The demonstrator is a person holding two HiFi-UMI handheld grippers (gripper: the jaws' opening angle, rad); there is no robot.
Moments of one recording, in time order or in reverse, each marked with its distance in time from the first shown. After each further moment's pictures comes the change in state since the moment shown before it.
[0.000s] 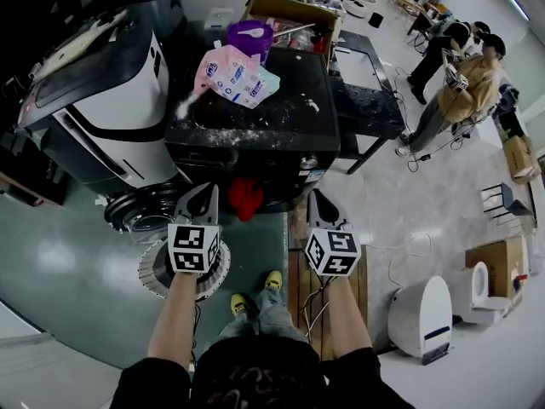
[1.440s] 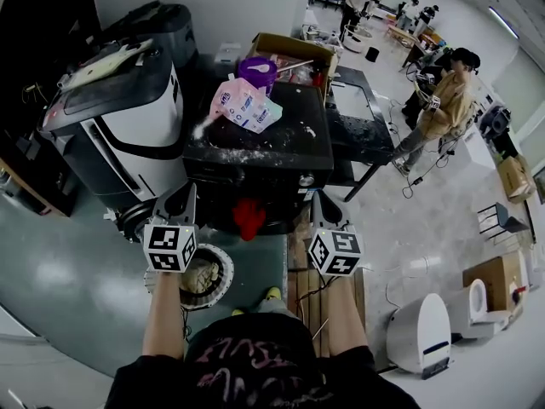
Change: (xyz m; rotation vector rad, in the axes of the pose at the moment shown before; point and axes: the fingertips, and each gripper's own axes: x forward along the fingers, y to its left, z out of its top) left arm -0.104 0.046 0.086 0.057 -0.178 0.075; right arm -0.061 0.030 0.084 -0.031 -0.163 0.019
